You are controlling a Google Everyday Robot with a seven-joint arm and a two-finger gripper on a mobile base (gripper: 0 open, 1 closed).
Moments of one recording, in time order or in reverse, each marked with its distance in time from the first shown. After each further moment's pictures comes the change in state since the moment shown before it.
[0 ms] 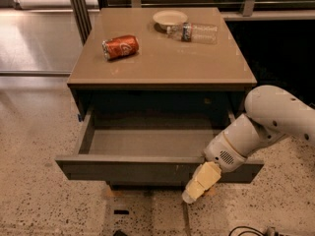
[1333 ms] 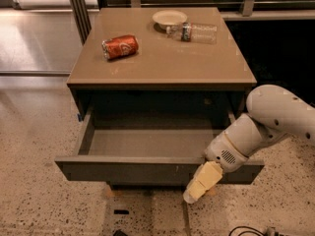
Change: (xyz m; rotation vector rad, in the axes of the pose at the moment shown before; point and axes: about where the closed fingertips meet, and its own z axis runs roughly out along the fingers) arm 0.001 0.005 -0.002 -0.030 -0.006 0.008
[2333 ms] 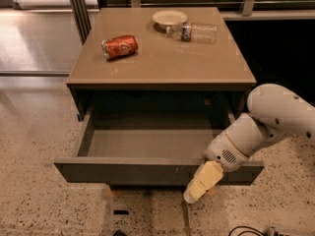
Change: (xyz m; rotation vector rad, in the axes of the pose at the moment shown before) arm 0.001 0.001 -0.003 -0.009 -0.002 0.007
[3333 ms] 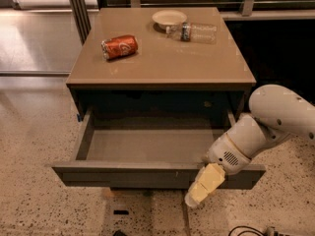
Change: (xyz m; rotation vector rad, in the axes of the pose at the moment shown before) arm 0.004 0.013 -0.001 -0.042 0.003 0.010
